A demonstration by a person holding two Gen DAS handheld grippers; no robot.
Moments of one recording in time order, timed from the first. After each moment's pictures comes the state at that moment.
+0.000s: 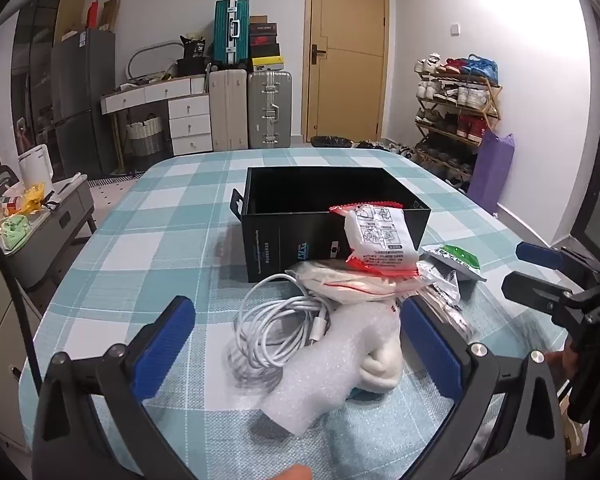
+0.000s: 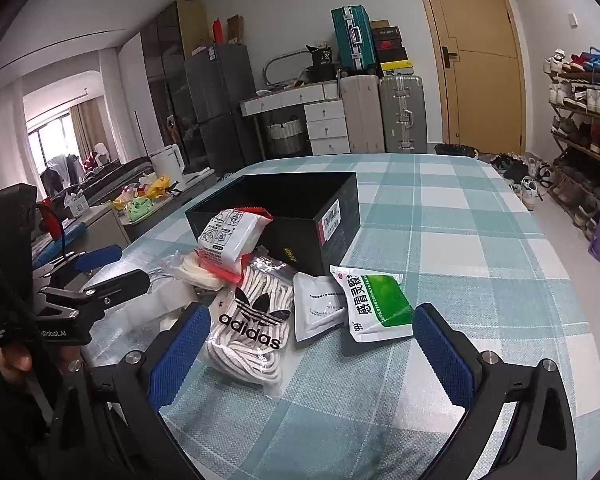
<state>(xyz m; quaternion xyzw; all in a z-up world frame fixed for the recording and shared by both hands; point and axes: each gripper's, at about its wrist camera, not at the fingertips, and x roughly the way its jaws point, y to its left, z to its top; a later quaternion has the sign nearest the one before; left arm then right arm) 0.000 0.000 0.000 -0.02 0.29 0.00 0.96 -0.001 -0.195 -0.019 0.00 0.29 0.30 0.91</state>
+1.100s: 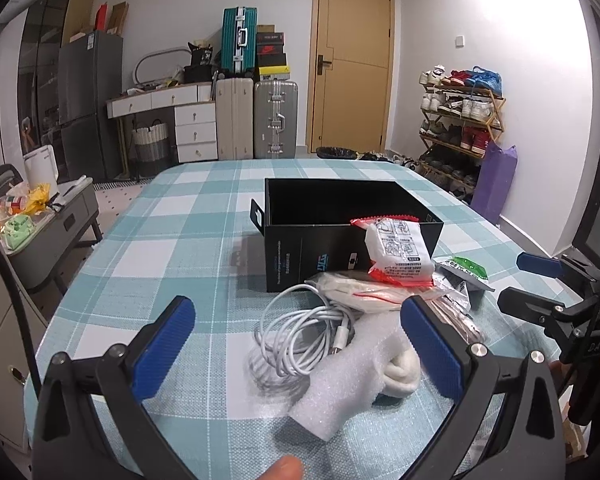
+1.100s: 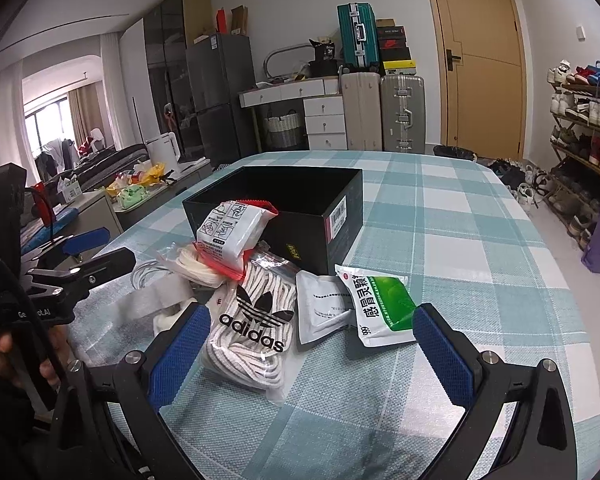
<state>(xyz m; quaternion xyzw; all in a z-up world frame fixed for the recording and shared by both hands) -0.006 0.018 0.002 -0.03 0.26 0.01 0.96 0.001 -0.177 -0.021 -0.03 0.29 0.28 0.91</state>
